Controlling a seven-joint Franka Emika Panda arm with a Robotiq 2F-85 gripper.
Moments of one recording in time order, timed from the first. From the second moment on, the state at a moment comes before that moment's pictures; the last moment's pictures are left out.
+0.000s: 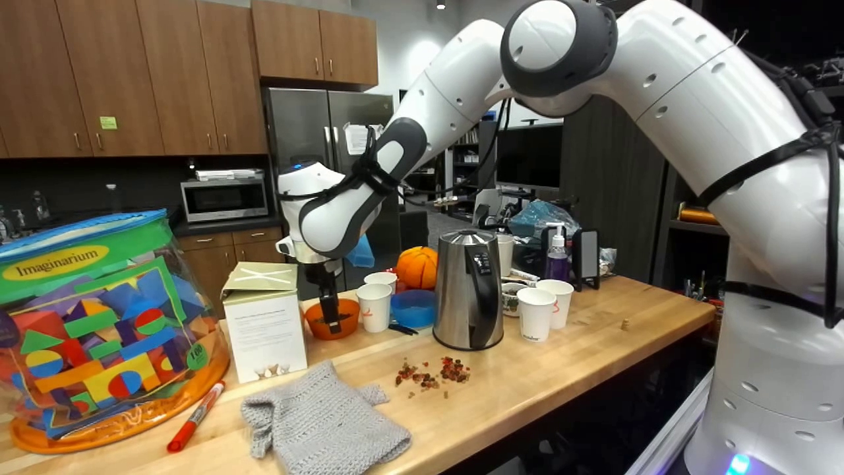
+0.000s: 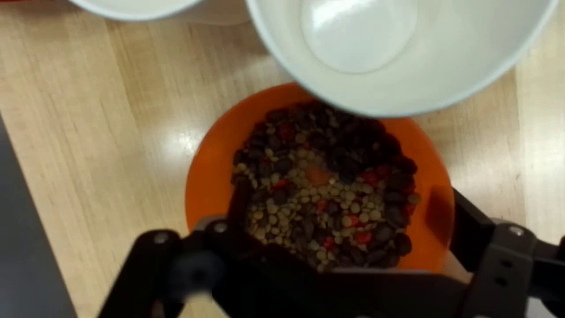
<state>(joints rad) 0.28 0.69 0.19 -1.60 -0.44 2.31 -0.47</state>
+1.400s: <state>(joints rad) 0.26 0.76 0.17 -1.49 -0.44 2.27 -0.51</state>
